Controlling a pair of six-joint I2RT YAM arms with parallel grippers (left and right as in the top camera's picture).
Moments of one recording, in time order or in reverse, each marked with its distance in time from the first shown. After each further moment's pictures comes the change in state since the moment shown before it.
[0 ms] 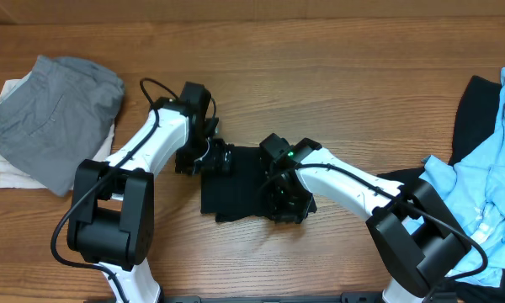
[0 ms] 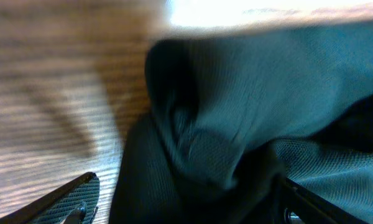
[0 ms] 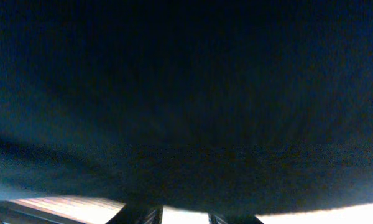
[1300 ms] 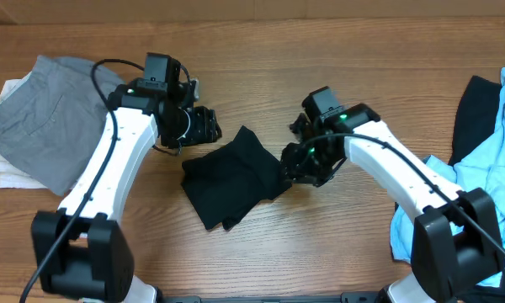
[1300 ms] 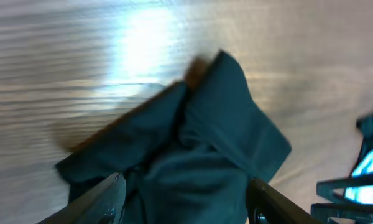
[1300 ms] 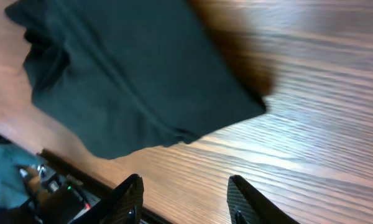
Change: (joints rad) left arm 0.087 -0.195 0.113 -0.028 0.129 -0.040; right arm -0.257 -0.106 0.116 -0.001 -0.224 -0.098
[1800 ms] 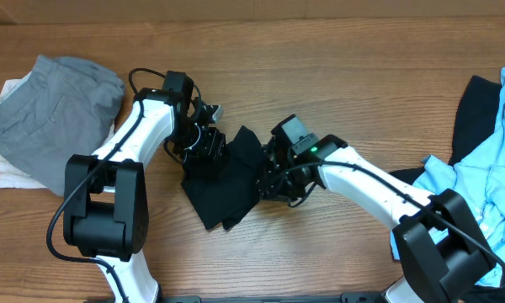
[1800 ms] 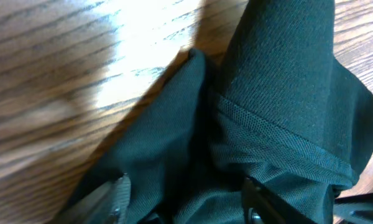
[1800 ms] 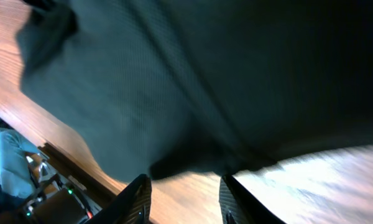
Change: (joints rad) left arm -0.002 0.235 -0.027 0.032 0.072 0.298; right arm 0.175 0.000 -0.172 0.339 -0.029 0.175
